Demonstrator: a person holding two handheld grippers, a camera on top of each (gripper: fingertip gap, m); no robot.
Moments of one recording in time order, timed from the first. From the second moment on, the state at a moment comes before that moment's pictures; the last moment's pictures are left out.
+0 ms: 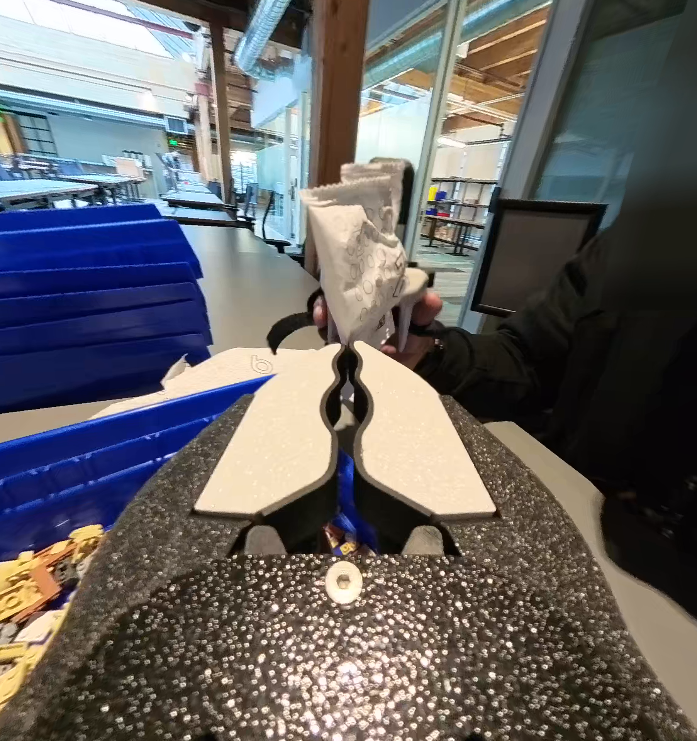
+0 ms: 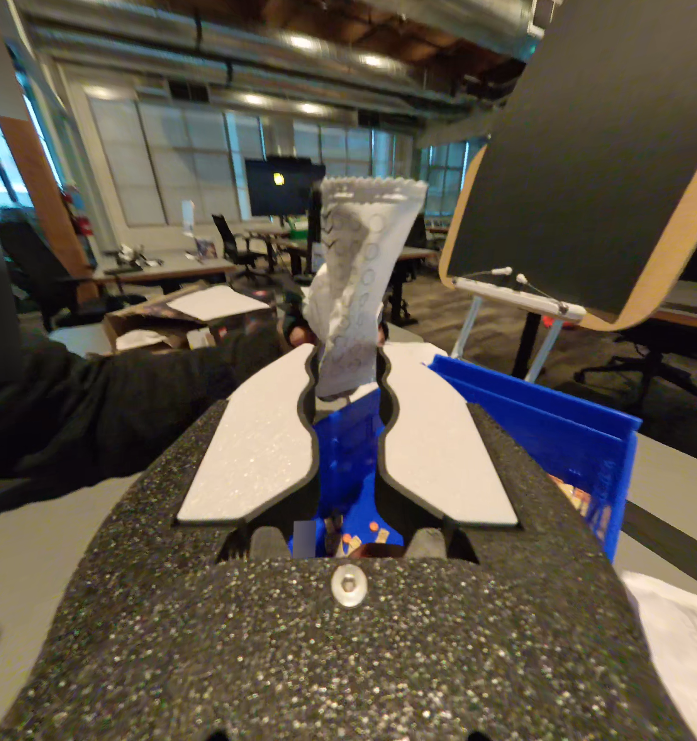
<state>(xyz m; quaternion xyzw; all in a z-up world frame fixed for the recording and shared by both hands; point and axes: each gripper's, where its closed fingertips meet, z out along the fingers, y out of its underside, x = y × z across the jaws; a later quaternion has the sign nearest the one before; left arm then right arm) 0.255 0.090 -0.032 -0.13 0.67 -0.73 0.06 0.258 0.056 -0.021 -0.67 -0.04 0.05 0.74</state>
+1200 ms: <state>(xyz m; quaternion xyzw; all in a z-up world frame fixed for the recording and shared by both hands) 0.263 0.053 -0.046 0.08 0.81 -0.18 0.56 0.280 0.065 -0.060 -0.79 0.05 -0.13 0.60</state>
